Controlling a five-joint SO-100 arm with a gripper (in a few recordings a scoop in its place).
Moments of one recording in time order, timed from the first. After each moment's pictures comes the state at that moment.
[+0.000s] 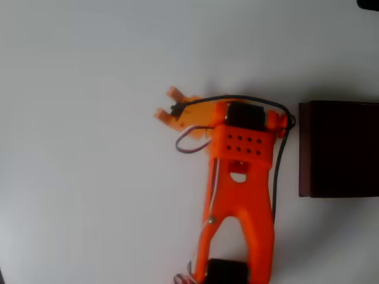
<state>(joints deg) 7.0 74.5 93.3 74.6 14.5</state>
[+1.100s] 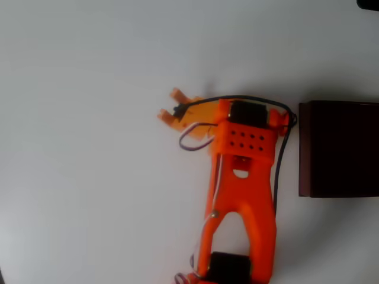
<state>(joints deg) 7.8 71.6 92.6 74.5 14.4</state>
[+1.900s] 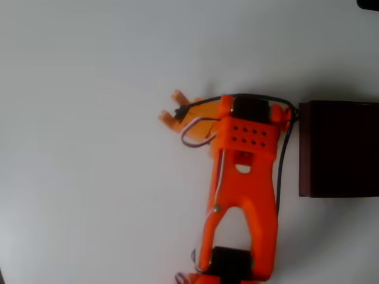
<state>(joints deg) 8.1 69.9 87.9 80.5 14.7</state>
